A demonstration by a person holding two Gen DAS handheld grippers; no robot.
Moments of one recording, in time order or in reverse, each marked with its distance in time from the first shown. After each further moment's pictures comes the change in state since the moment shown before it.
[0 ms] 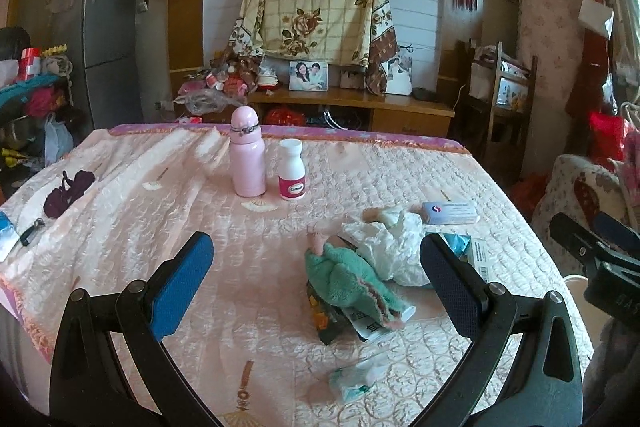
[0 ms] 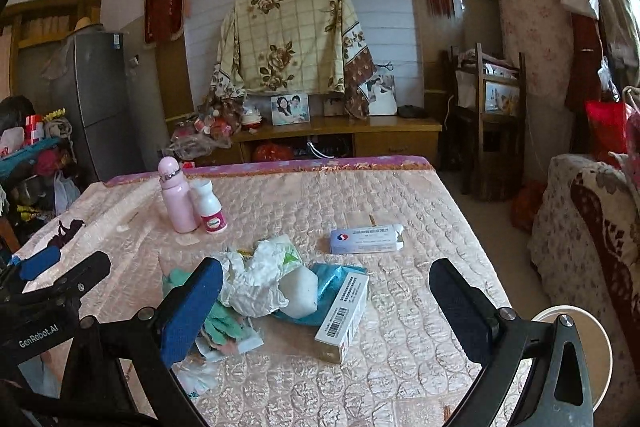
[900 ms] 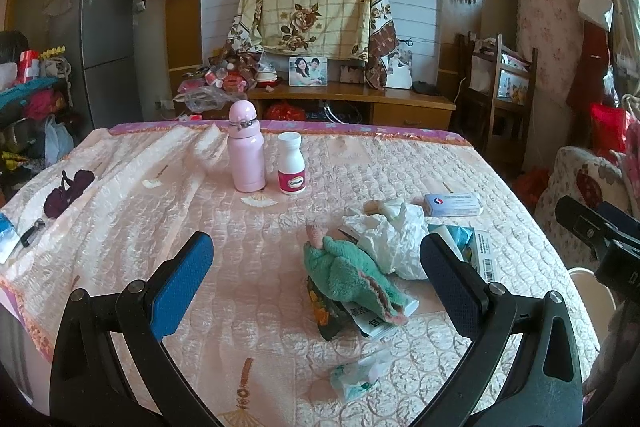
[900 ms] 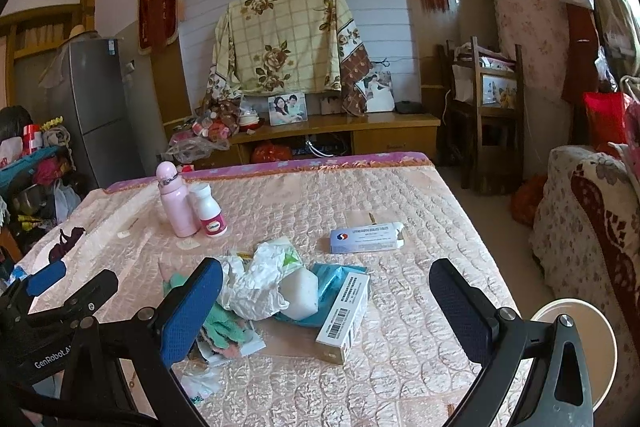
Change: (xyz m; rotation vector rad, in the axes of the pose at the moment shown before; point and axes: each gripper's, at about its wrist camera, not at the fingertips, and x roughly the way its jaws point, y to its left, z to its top) left arm 0.004 0.000 0.000 0.012 0.021 0.006; right arm 0.003 -0.003 0.002 0.031 0.009 0.000
